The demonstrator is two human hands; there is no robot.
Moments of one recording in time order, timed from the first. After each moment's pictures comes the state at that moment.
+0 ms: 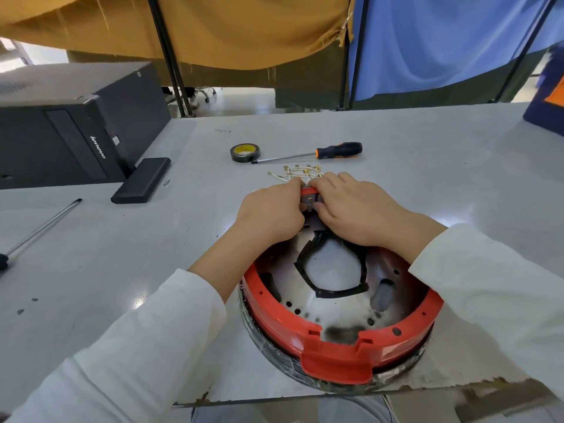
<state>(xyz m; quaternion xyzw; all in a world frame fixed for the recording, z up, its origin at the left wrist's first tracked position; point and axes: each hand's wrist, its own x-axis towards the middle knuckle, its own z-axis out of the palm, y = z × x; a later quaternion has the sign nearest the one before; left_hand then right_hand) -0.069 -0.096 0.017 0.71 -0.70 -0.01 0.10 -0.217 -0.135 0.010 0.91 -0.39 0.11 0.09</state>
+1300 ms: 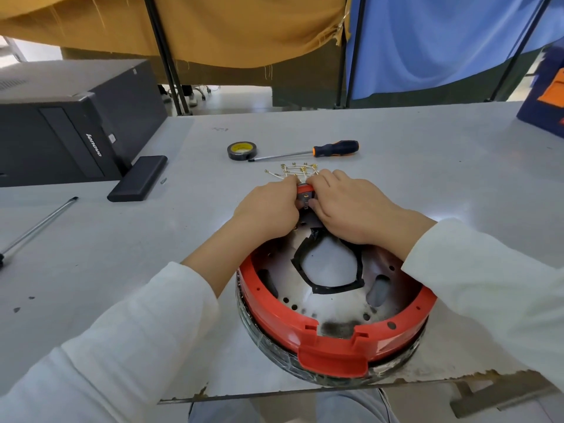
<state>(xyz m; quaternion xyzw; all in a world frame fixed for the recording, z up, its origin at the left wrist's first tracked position) -0.066 -0.101 0.015 0.69 -0.71 -0.07 0.12 -0.215 -0.136 0.007 0.91 -0.39 0.09 0.14</state>
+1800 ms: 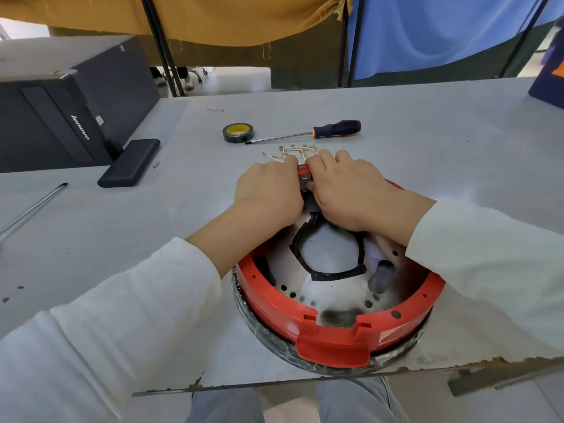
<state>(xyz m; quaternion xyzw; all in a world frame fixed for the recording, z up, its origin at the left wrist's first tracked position) -0.080 -0.095 0.017 0.73 -0.68 0.07 0.07 -0.208 -0.136 -0.001 0.88 -0.42 0.06 0.19</state>
